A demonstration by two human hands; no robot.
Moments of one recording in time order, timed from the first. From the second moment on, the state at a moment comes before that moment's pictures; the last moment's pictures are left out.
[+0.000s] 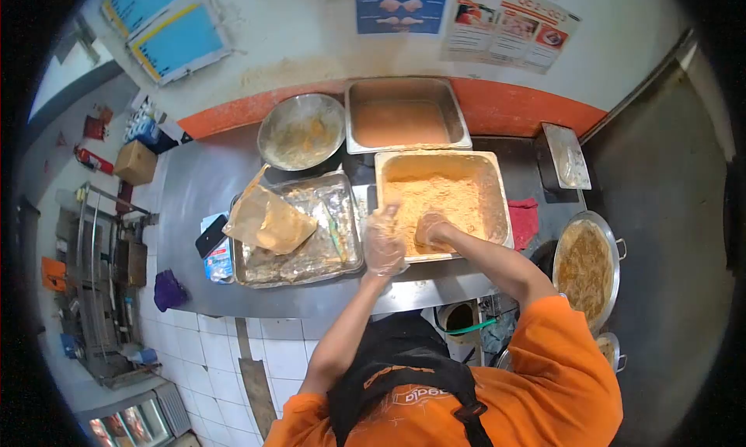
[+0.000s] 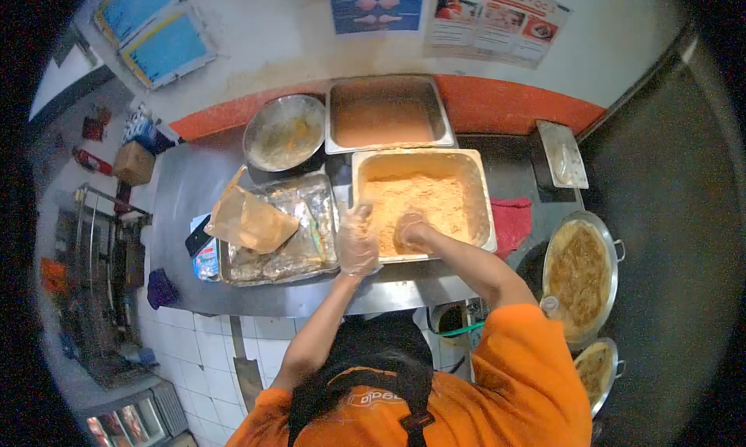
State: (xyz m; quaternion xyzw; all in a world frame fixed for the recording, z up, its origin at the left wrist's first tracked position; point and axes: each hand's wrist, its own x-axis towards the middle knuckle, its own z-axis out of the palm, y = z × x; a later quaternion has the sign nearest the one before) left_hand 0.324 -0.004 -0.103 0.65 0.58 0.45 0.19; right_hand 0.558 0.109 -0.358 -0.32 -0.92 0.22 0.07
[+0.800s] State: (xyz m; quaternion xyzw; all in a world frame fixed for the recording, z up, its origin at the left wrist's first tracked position) left_hand 0.324 -0.005 -0.070 0.59 0.60 0.49 0.22; right_hand 0.461 0.192 -0.155 -0.48 -0.75 0.42 -0.14
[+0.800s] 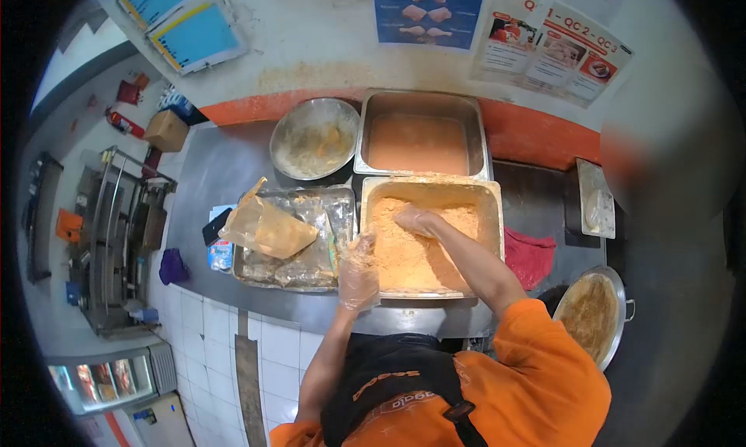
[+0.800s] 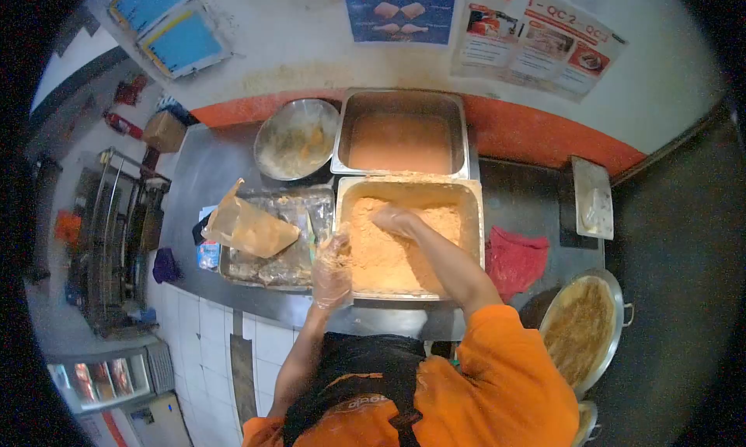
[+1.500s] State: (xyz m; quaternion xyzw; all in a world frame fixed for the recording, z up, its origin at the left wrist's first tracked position) left_hand 0.297 -0.040 -0.108 0.57 0.69 0.43 0.09; right_hand 0.551 0.186 -0.178 -0.16 -0.95 0.25 -0.12
